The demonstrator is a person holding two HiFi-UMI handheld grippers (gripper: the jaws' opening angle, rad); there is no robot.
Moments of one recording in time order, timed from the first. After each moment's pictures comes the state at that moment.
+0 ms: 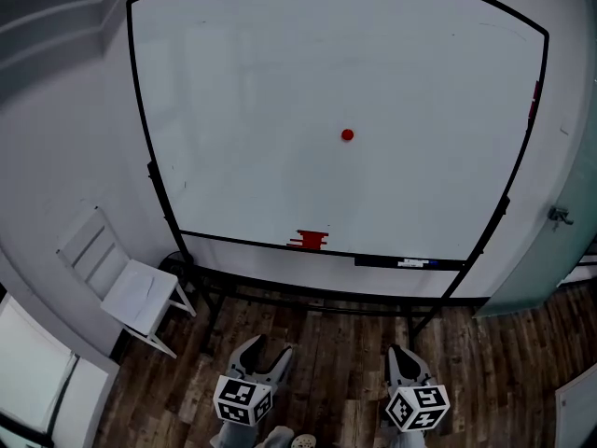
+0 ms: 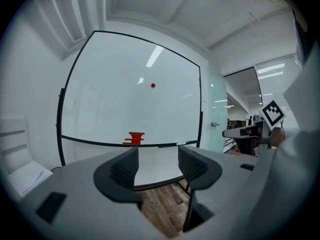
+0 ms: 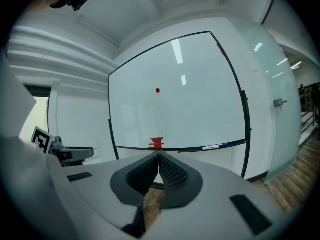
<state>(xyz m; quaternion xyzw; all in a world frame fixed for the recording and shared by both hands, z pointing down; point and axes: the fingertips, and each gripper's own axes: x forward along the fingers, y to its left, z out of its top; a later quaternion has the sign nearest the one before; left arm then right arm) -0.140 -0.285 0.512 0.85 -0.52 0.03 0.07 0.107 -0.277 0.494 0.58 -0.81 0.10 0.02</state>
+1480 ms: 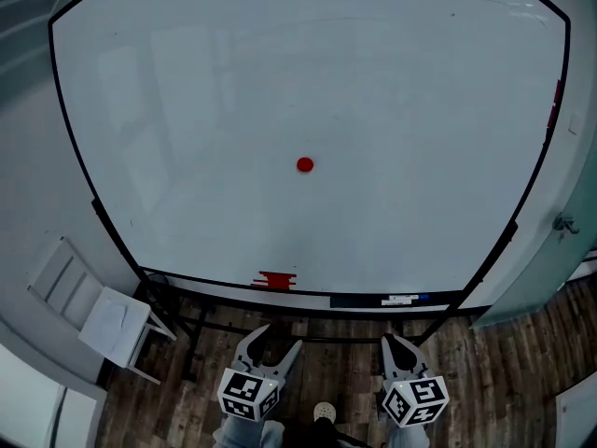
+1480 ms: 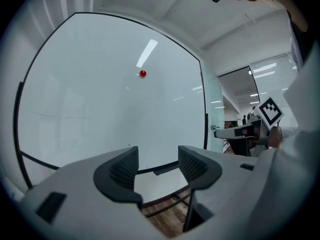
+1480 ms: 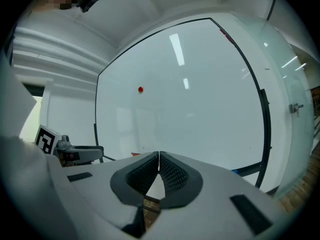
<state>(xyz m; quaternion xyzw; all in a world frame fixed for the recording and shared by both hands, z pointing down) -0.040 -0.485 0.484 0.88 -0.47 0.02 0.04 0.161 -0.466 0.467 0.57 -0.82 0.08 0.01</state>
